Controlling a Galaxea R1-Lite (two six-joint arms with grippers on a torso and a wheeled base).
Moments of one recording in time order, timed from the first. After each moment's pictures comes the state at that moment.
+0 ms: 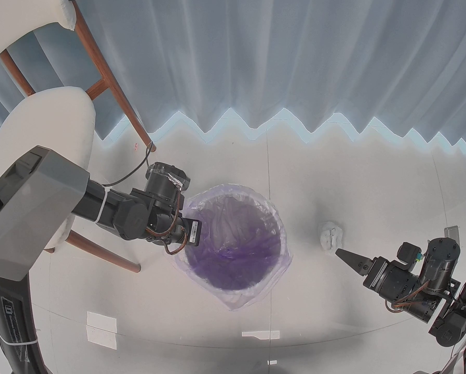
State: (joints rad) left arm -0.43 2.20 -1.32 -0.06 0.09 -0.16; right arm 0.46 1.88 -0.03 -1.55 0.04 0.75
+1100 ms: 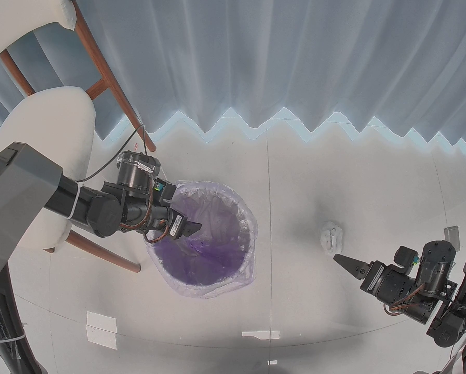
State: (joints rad) left arm -0.34 2.12 -1.22 -0.25 -0.08 0.25; right arm 0.46 1.91 -0.03 -1.55 0.05 0.76
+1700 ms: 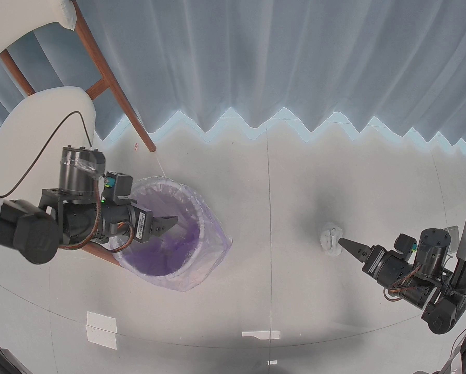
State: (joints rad) left arm -0.34 1.74 -0.85 -0.37 -0.09 0.10; right arm 0.34 1.98 -0.12 -1.55 0.11 0.75
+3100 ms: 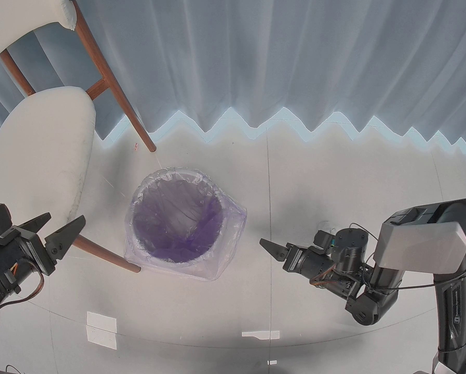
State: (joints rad) left arm -0.15 1.08 -0.30 -0.65 -0.13 -0.17; right arm 0.54 2.39 -0.67 -1.50 0.14 0.63
